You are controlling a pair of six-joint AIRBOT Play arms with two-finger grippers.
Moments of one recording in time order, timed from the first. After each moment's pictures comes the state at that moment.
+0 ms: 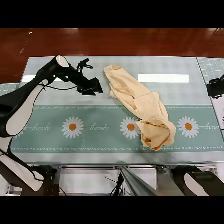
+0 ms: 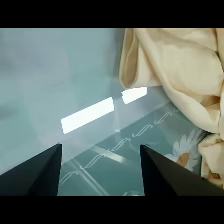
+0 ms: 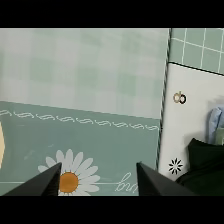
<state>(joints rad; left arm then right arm) -0.21 -1.86 1.55 0.87 -1.24 -1.40 -0.01 -0.90 1.20 -1.83 1.33 1.42</state>
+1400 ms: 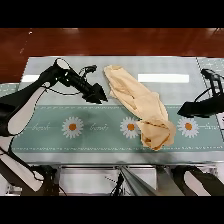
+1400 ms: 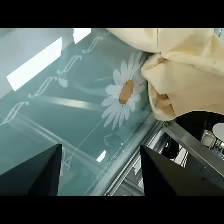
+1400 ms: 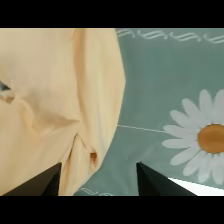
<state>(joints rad) -0.23 -1.86 1.48 0.65 -1.48 -1.23 -0.21 -0.95 0.92 -1.28 1.42 1.32</state>
